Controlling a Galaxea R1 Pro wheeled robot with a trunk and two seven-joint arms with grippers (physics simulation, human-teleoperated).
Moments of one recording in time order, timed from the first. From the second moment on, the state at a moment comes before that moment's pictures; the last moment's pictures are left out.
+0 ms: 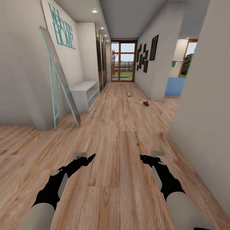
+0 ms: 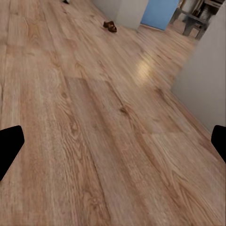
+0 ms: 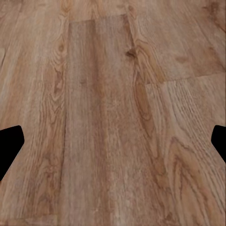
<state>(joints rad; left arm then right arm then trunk) -0.59 -0.04 0.29 -0.83 -0.04 0.07 -0.65 -0.69 0.07 -0.13 -0.74 -0.01 0.28 -0.05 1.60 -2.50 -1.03</state>
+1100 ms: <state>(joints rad) -0.59 -0.01 0.30 -0.83 -0.04 0.09 -0.65 -0.69 0.07 -0.13 -0.74 -0.01 0.29 -0.05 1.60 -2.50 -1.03</state>
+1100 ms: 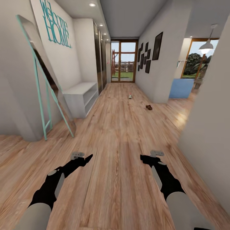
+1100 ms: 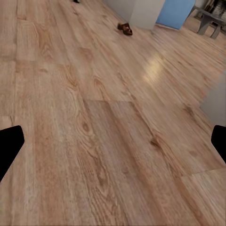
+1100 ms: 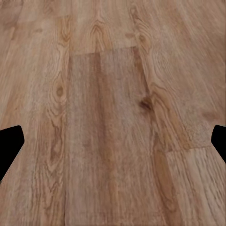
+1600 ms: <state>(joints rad) -0.59 -0.01 0.30 -0.83 -0.04 0.10 -0.65 -0.69 0.08 -0.13 -0.74 -0.01 0.29 -0.05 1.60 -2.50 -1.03</state>
